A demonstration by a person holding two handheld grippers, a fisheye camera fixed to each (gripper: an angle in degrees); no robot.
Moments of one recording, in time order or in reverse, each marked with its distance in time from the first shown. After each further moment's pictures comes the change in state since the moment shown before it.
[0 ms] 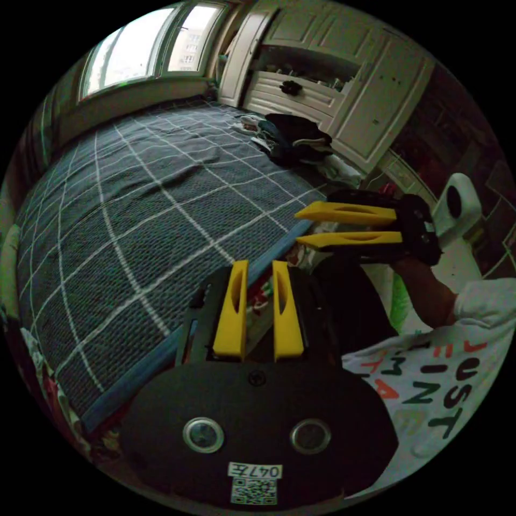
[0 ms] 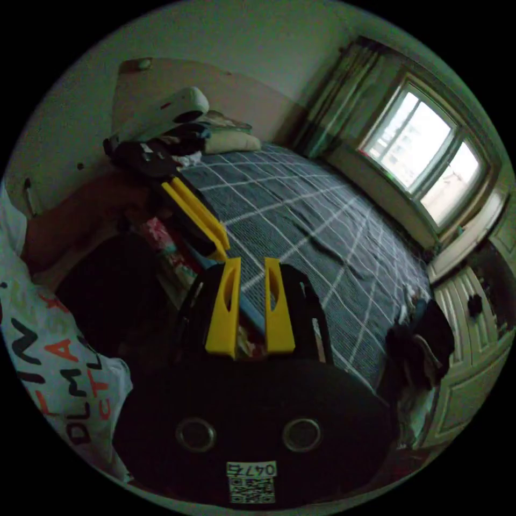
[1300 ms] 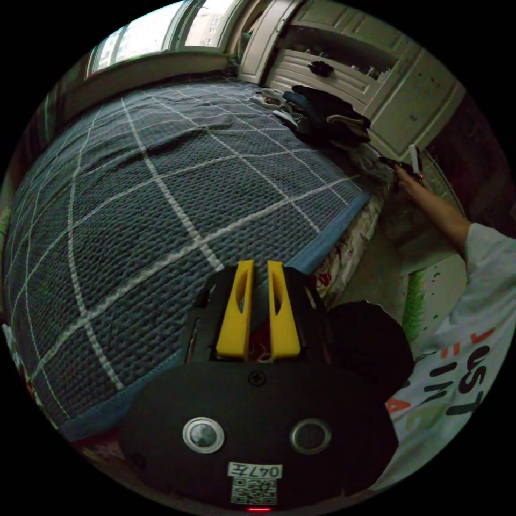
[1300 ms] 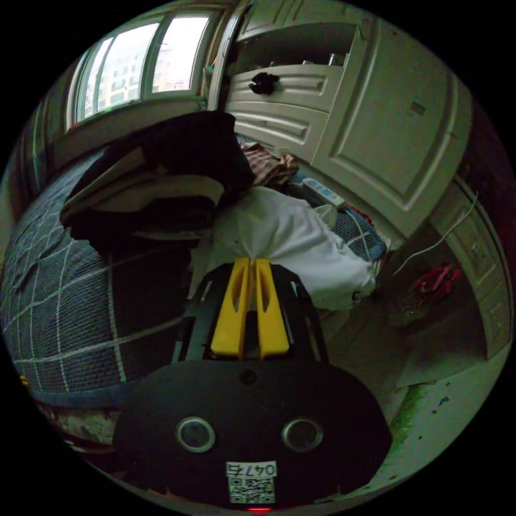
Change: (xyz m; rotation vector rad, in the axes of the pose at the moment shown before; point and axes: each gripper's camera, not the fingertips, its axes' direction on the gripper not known) left arm -0.060 -0.059 0.415 -0.075 -0.037 -0.102; right arm 0.541 0.684 -0.110 -0.314 0.630 1.021
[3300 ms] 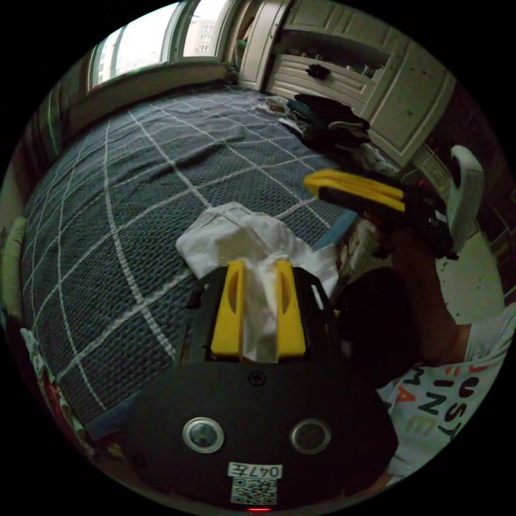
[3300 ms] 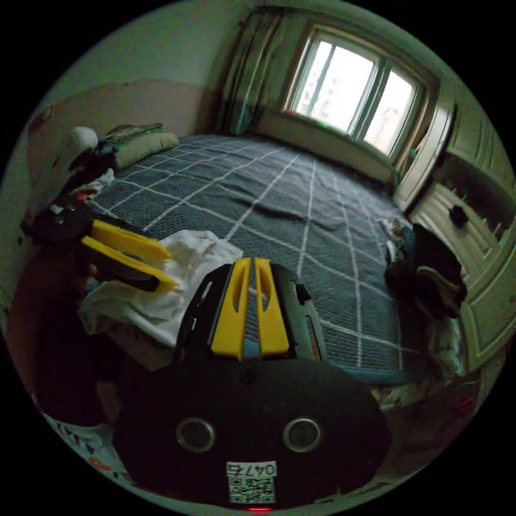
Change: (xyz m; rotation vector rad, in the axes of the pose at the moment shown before) left arm -0.109 0.057 -0.067 -0.010 -0.075 0.055; right arm -0.611 0.229 -0.279 0.228 -0.526 -0.658
